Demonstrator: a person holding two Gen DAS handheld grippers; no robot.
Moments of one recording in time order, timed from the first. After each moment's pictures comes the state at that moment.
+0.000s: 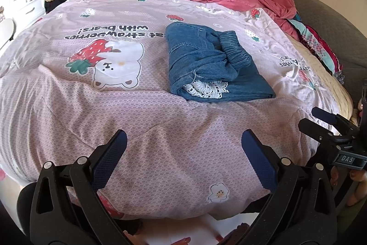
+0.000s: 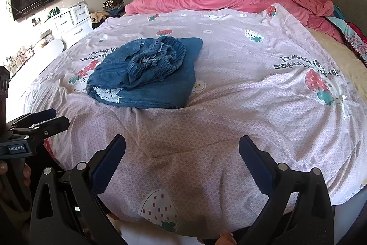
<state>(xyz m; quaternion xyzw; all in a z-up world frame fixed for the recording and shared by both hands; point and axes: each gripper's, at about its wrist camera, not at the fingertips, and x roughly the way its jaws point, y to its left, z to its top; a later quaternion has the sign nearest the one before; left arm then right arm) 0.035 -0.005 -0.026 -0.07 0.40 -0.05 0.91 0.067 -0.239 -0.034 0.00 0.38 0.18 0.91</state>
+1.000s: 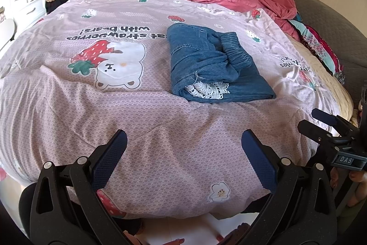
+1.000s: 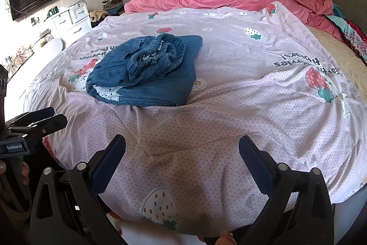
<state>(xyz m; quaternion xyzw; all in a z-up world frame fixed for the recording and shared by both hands) 0.034 -0.003 -0.023 -0.07 0.40 -0.05 0.91 0.068 -0.238 -0.034 0.00 0.38 0.18 0.91</state>
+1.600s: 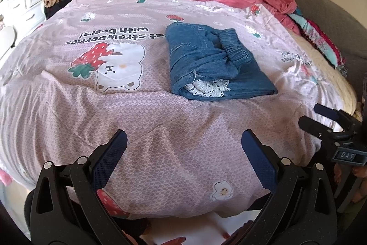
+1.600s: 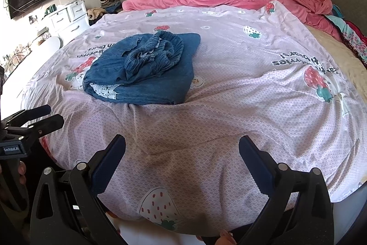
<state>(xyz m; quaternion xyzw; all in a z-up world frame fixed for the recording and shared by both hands) 0.035 -0.010 -0.023 -0.04 0.41 -0.04 0.91 0.069 -0.238 -0.037 0.00 0.39 0.17 0.90</state>
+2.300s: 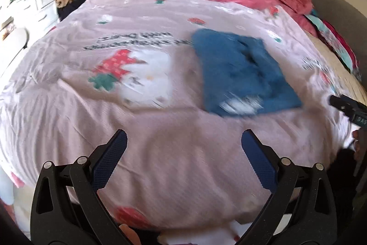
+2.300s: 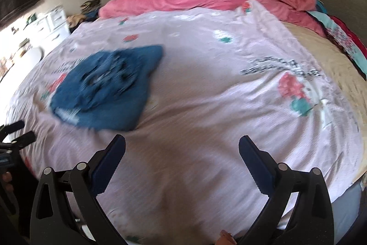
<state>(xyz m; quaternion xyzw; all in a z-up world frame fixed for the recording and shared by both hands) 0.066 0.029 -0.012 -0.04 0.41 0.02 0.91 0.116 -0.288 -0.025 0.01 0.39 0.11 0.91</state>
